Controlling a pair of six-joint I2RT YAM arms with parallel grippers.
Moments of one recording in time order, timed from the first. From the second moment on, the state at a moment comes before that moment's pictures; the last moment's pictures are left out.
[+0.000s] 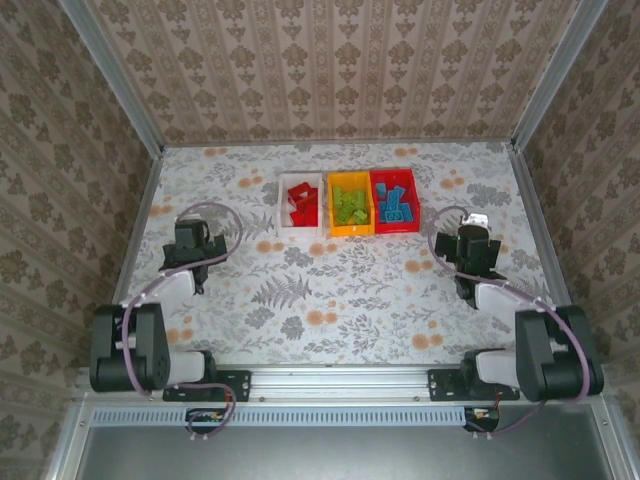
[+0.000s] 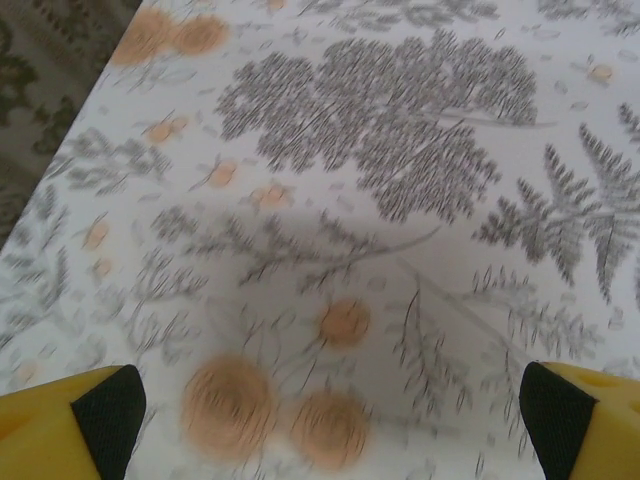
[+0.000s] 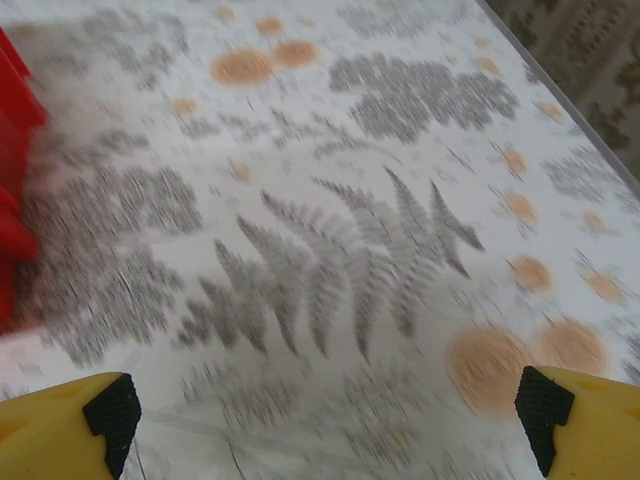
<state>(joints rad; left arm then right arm) -0.03 1.35 0.53 0.10 -0.25 -0.06 0.02 1.32 0.40 0.36 0.33 0.11</state>
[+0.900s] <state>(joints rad) -0.03 1.53 0.38 0.77 -0.14 0.04 0.03 1.53 0.35 0.87 0.23 0.09</state>
